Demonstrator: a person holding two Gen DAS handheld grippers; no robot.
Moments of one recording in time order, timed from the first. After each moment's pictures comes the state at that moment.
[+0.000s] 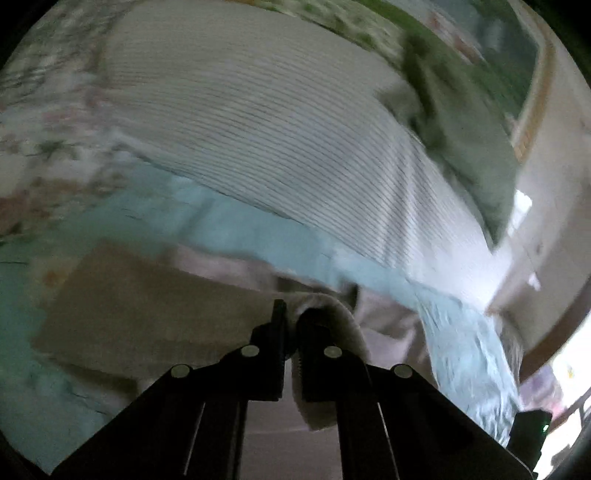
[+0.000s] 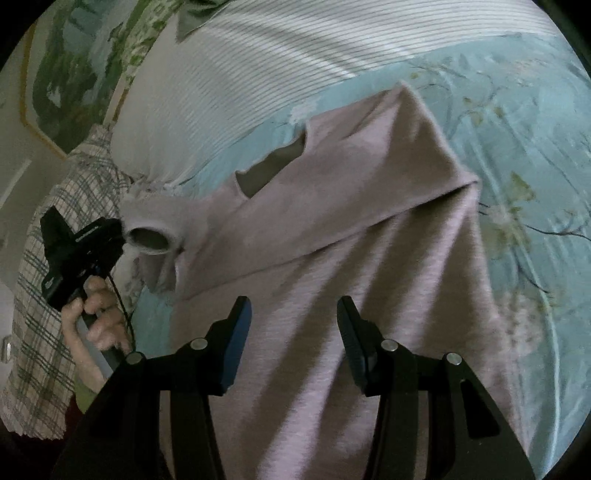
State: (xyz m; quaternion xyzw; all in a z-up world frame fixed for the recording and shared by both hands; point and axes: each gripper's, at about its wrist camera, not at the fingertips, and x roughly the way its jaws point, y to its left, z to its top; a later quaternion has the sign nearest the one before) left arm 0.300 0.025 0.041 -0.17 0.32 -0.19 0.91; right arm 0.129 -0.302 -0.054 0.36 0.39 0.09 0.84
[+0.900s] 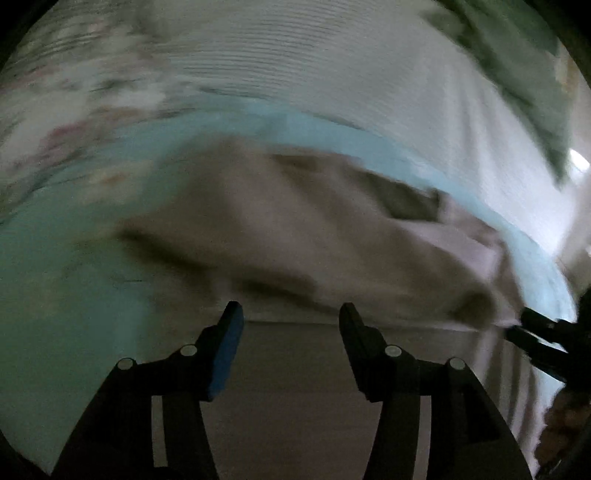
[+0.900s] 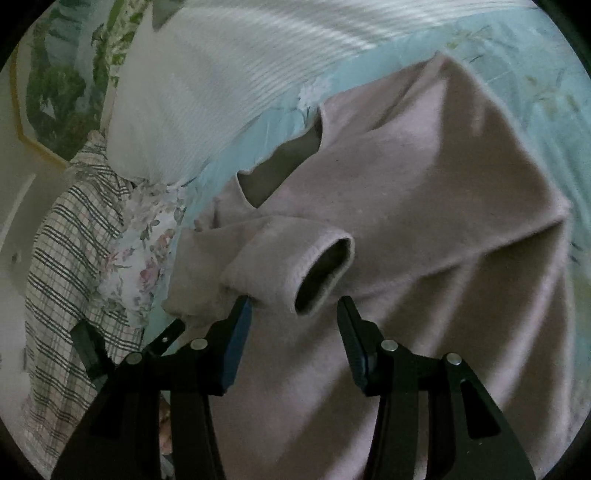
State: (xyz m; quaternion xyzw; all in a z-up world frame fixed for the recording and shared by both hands) left arm 0.243 0.065 -0.059 -0.10 0.40 -0.03 0.91; right arm 0.227 -0.279 -0.081 0.39 0.41 0.14 0.81
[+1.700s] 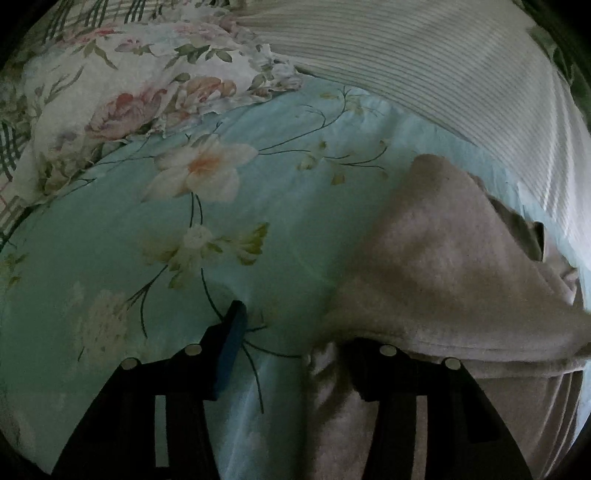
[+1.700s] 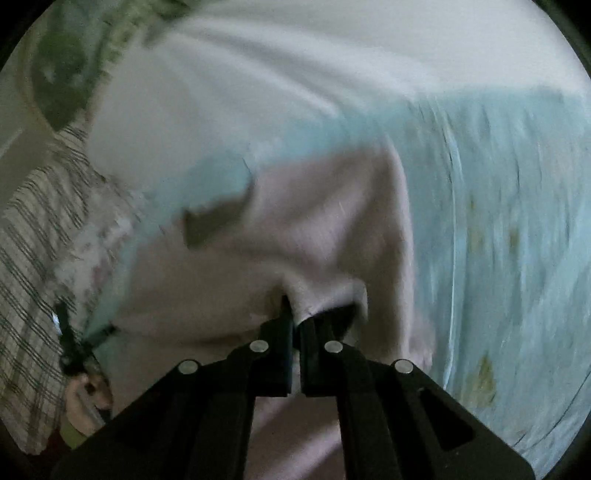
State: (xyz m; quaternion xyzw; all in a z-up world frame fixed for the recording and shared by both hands) left arm 0.282 0.119 -0.083 -0.10 0.43 0.07 0.90; right arm 0.227 -0.372 -0.075 0.28 0.44 0.08 0.85
